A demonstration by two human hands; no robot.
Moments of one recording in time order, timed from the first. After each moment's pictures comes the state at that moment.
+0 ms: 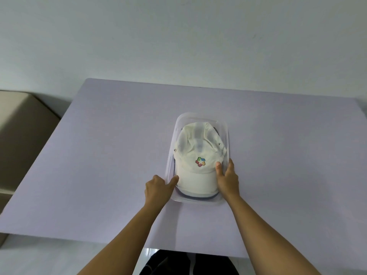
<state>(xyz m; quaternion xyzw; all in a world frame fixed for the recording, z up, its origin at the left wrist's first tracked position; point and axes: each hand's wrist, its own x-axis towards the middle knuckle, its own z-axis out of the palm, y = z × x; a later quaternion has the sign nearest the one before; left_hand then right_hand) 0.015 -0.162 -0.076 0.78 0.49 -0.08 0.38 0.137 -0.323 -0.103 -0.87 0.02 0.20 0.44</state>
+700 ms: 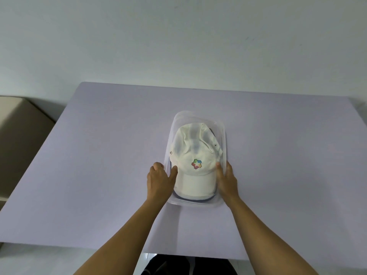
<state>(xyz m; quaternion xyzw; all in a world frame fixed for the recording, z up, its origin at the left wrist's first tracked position) 0.040 -0.172 -0.056 0.82 0.44 0.02 0.37 0.136 -0.331 -0.088 -0.82 0.04 0.23 0.52</state>
